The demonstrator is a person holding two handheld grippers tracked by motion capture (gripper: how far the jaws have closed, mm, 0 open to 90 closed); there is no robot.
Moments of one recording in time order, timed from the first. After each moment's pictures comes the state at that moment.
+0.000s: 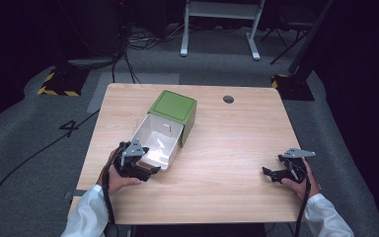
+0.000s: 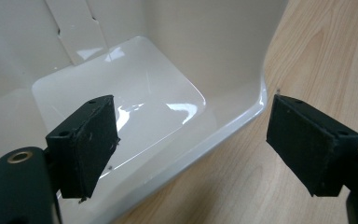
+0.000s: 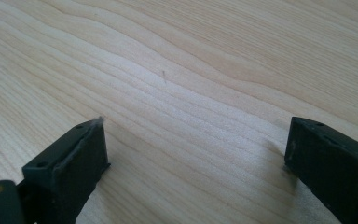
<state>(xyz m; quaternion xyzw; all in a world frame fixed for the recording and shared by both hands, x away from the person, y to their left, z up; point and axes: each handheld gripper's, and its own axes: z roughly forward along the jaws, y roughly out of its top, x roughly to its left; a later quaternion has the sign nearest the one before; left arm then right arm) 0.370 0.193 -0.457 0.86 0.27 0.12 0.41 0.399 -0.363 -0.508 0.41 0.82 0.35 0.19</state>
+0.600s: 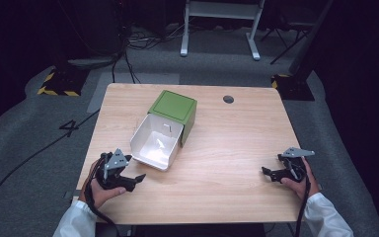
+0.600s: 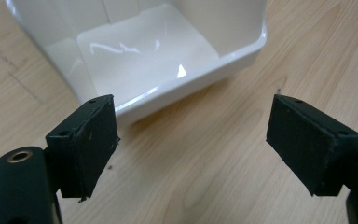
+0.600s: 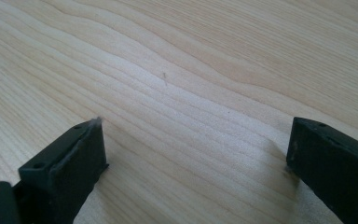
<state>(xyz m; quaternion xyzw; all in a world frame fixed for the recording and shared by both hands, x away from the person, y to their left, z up) 0.328 0.231 -0.459 0.85 0.32 0.15 0.38 0.402 -0.362 -0.508 0.41 0.82 0.35 0.18</state>
